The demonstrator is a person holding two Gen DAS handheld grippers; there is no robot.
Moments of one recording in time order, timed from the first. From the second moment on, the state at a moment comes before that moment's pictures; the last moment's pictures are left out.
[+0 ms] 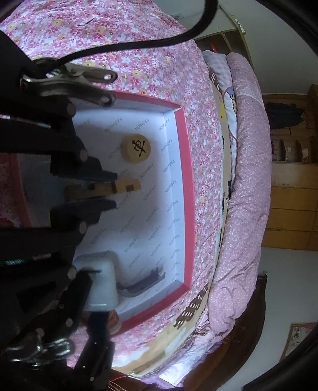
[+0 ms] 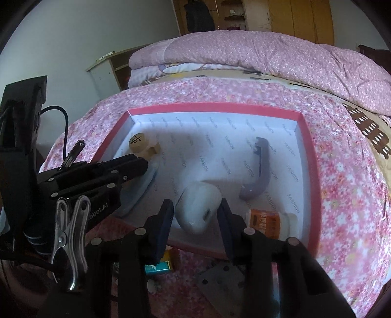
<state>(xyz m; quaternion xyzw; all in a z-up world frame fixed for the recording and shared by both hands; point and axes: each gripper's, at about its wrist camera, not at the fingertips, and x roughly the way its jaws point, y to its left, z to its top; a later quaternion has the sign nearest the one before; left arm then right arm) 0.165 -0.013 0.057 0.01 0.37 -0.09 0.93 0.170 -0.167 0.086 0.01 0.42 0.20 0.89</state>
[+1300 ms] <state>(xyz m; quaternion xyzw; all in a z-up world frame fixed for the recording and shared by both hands) 0.078 -0.012 0.084 -0.01 0.37 -0.09 0.92 0.086 -0.192 0.108 0.04 0.39 0.21 0.90</state>
